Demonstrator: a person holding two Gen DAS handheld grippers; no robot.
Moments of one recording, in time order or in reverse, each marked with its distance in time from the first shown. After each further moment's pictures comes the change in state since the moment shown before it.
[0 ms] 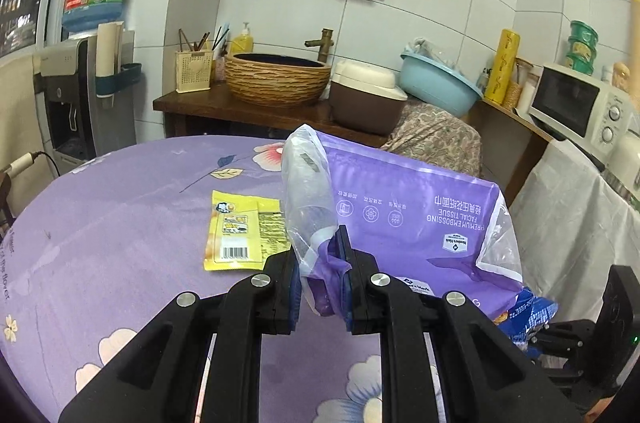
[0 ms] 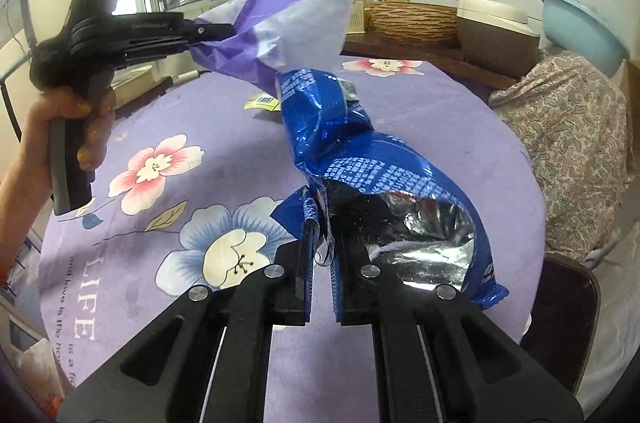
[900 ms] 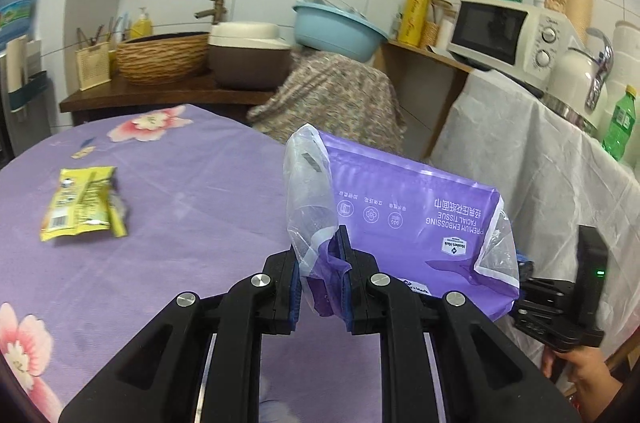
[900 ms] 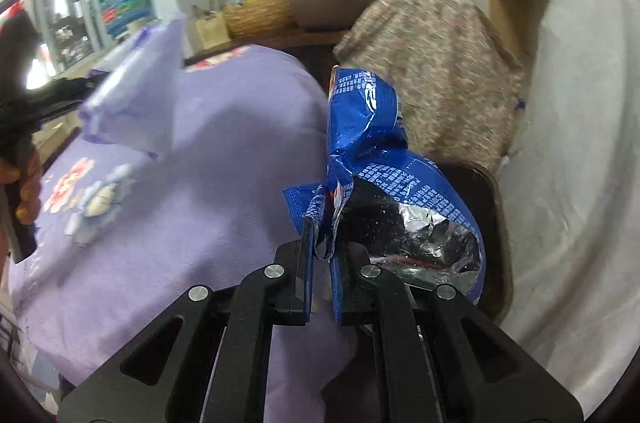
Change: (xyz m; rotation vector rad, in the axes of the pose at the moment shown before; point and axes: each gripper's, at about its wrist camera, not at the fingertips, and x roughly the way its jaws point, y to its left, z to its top) left arm 0.045 -0.150 -0.054 0.145 0.115 -0.227; right arm -0.089 -0.151 -0.114 0.318 -0.007 -0.290
